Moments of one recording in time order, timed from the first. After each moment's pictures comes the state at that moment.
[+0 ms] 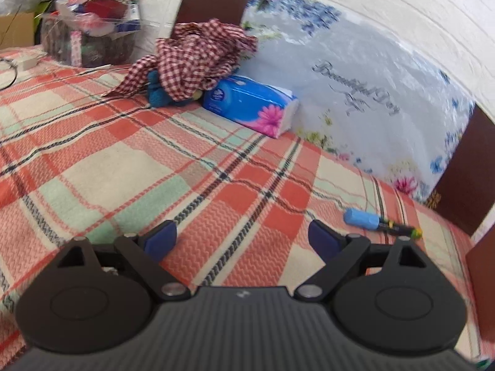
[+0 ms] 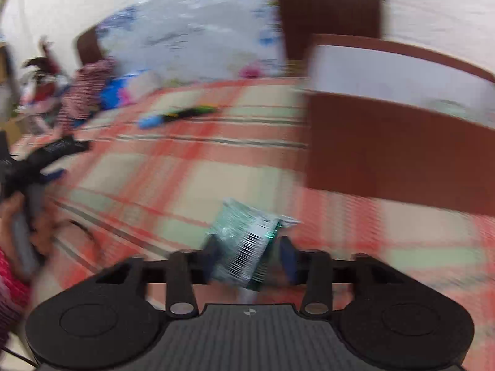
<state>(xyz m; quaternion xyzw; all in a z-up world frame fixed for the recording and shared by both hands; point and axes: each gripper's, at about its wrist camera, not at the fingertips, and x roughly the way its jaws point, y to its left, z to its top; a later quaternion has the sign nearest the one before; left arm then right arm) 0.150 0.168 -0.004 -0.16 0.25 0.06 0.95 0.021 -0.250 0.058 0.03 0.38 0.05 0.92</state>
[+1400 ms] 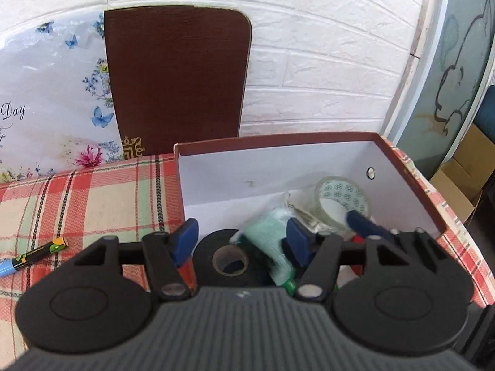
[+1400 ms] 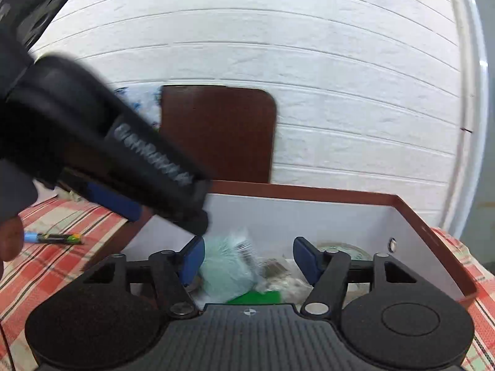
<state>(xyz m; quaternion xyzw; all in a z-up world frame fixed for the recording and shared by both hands) 0.166 -0.187 0.118 0.04 0.34 -0.27 0.90 0.088 -0.319 0.091 -0.01 0.15 -0.06 0.99</state>
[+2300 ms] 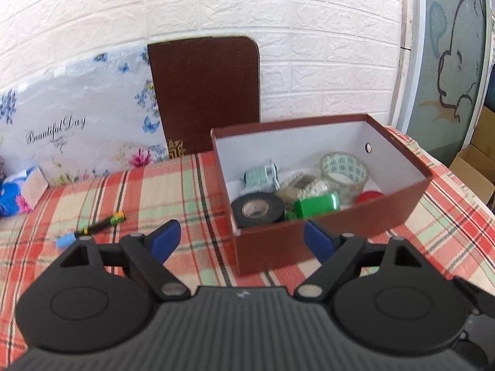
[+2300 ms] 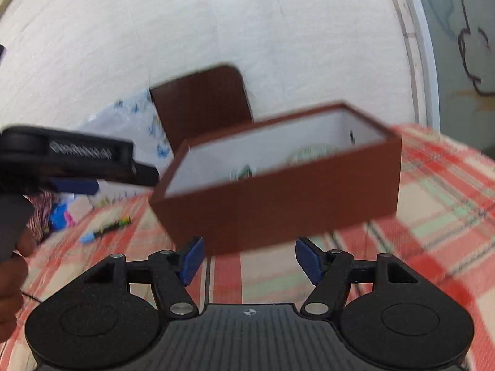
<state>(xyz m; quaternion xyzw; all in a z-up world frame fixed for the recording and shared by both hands) 0.059 -0.137 0.118 0.09 0.28 -0.22 0.93 -0.038 -0.322 0.067 0.15 0.22 -0.06 0.96</state>
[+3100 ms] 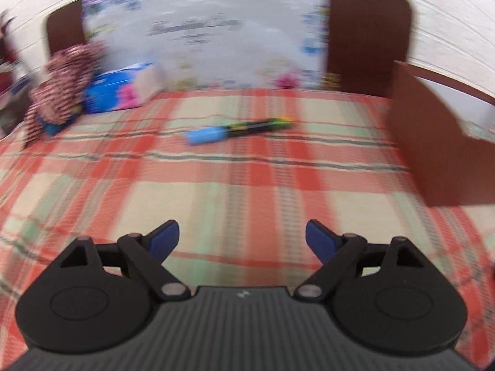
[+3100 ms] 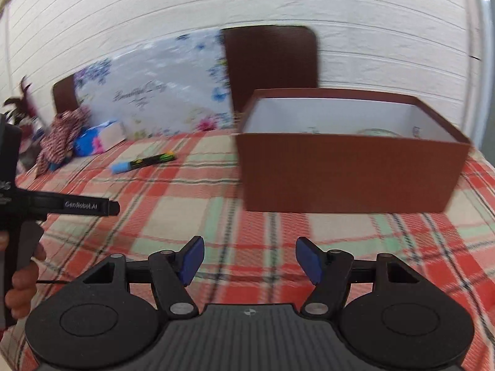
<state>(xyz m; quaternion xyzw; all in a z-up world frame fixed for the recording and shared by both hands) 0.105 0.040 0.026 0.03 0.33 -0.04 0.94 -0.014 -0.237 0.067 0.04 0.28 0.01 0.96</state>
